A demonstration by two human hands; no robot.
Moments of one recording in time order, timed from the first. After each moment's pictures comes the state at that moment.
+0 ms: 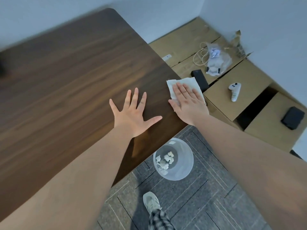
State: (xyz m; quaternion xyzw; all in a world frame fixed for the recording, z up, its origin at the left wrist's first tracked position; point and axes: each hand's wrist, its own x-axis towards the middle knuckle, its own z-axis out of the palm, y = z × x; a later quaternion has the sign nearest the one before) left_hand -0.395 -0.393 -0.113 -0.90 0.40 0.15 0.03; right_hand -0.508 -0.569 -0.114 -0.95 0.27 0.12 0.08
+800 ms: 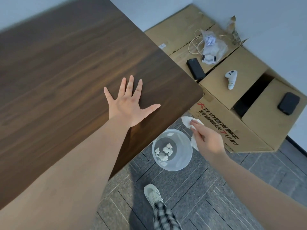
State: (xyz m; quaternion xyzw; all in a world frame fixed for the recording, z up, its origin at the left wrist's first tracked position) left_hand -0.399 -0.392 -0.115 -0.91 0.40 0.11 0.01; right_hand -0.645 -0.500 -0.134 -0.85 0.38 -0.07 0.36
